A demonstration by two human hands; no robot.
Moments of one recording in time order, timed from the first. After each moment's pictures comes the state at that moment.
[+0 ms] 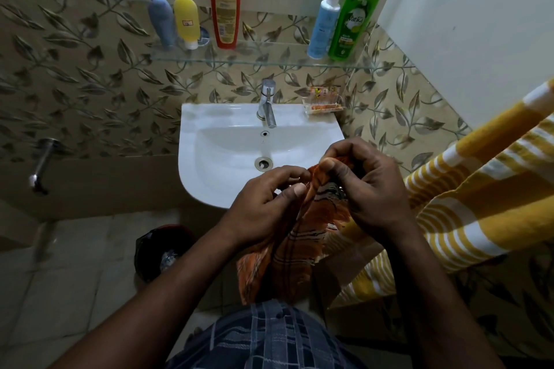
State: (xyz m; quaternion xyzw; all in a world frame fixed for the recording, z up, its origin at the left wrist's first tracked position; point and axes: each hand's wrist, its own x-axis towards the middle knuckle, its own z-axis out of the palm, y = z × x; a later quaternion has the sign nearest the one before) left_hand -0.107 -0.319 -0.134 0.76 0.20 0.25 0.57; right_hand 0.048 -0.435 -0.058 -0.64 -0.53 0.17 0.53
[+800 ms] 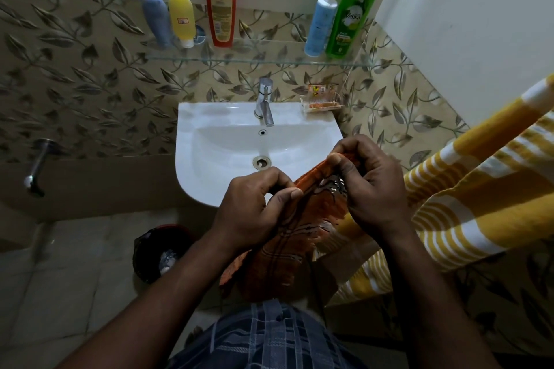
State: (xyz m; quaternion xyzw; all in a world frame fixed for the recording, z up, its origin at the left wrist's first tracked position) left_hand -0.114 -0.323 -0.129 0.82 0.20 0.37 0.39; right_hand 0.059 -0.432 -0.073 -0.69 -0.50 0.08 0.51
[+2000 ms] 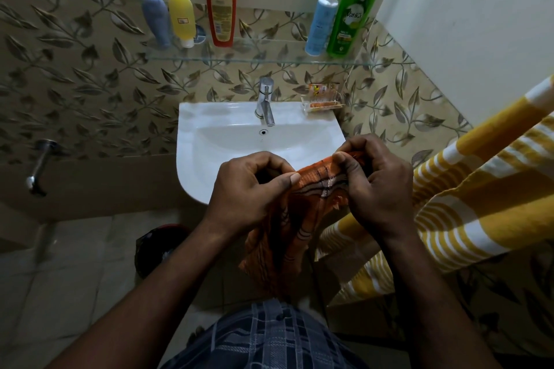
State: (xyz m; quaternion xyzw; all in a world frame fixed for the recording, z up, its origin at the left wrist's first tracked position) left_hand -0.114 -0.315 -0.107 0.72 0.29 0.33 0.54; right_hand 0.064 -0.434 -0.075 -0.72 -0.51 -0.07 0.46
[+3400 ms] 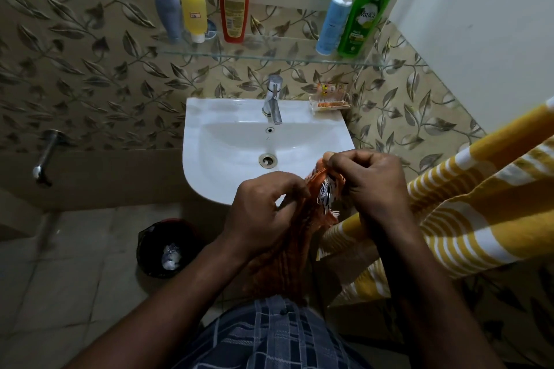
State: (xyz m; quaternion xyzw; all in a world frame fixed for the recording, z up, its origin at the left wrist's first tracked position) left_hand -0.115 -0.329 -0.134 0.82 0.20 0.40 0.36; right_hand 0.040 -0.413 -0.064 -0.73 -0.28 0.24 0.58
